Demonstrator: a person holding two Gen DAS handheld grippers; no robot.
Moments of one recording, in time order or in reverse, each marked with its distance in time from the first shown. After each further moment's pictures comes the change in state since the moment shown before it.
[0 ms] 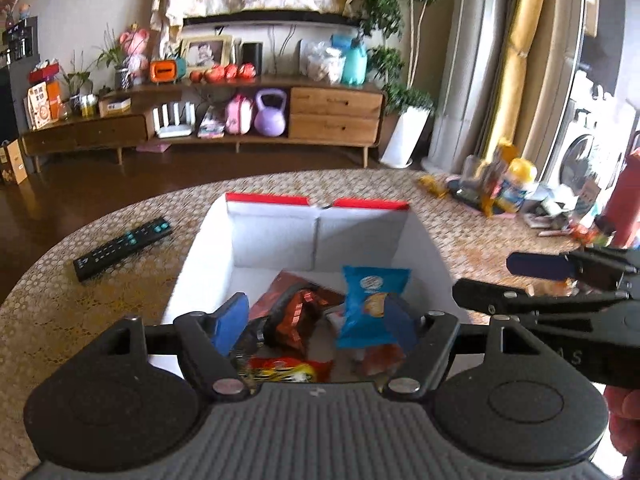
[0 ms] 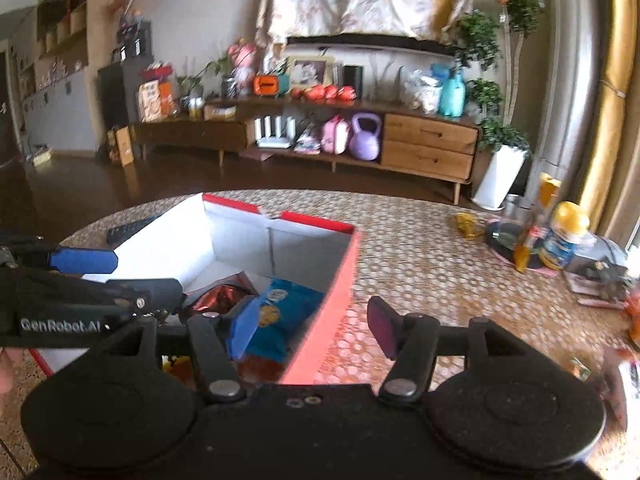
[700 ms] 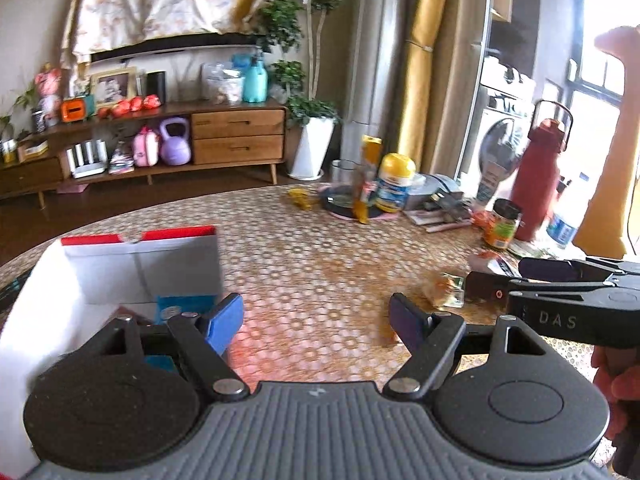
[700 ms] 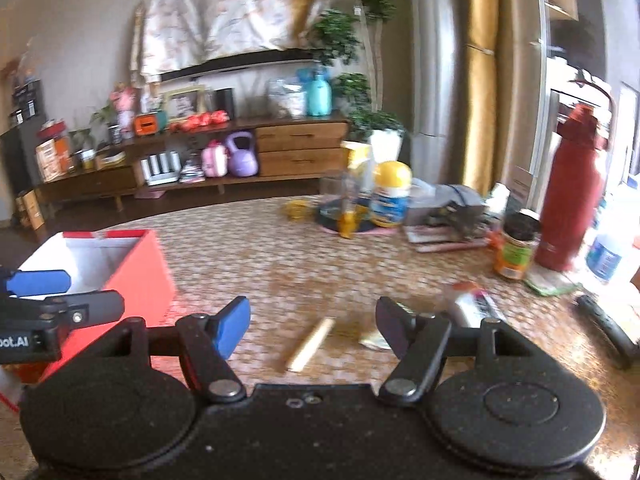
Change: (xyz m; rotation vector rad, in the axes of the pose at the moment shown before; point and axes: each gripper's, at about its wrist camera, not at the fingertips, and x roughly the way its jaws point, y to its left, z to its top) left arm 0.012 -0.147 -0.003 0.140 -0.048 -0.194; right arm -0.057 -0.148 -0.058 0.232 -0.059 -0.254
